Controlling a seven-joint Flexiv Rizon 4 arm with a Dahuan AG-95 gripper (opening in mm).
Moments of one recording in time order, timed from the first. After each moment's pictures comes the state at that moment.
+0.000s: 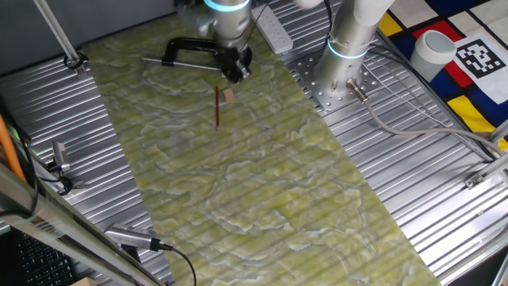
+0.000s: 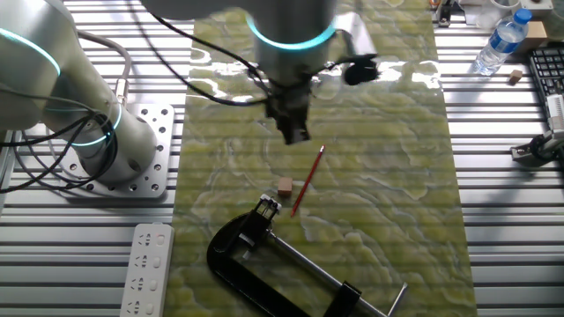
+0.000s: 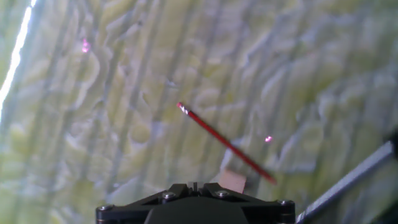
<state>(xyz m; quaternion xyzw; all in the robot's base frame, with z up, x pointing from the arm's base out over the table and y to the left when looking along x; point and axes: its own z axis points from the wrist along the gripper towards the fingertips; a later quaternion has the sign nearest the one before) 0.364 -0.031 0.160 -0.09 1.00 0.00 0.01</state>
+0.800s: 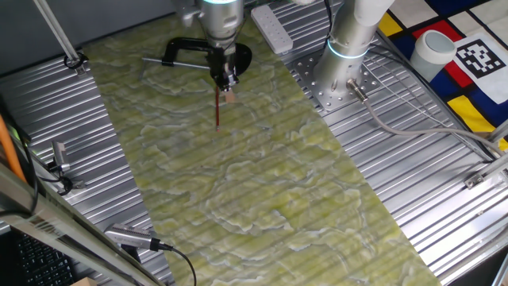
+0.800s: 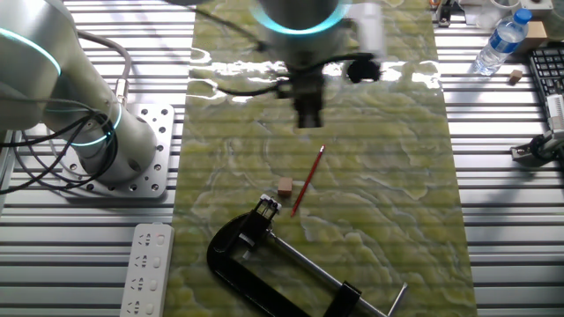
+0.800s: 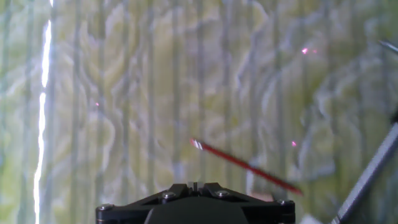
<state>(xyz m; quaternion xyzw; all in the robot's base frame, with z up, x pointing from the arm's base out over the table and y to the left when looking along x) 0.420 -0.006 0.167 -0.01 1.00 0.03 0.03</state>
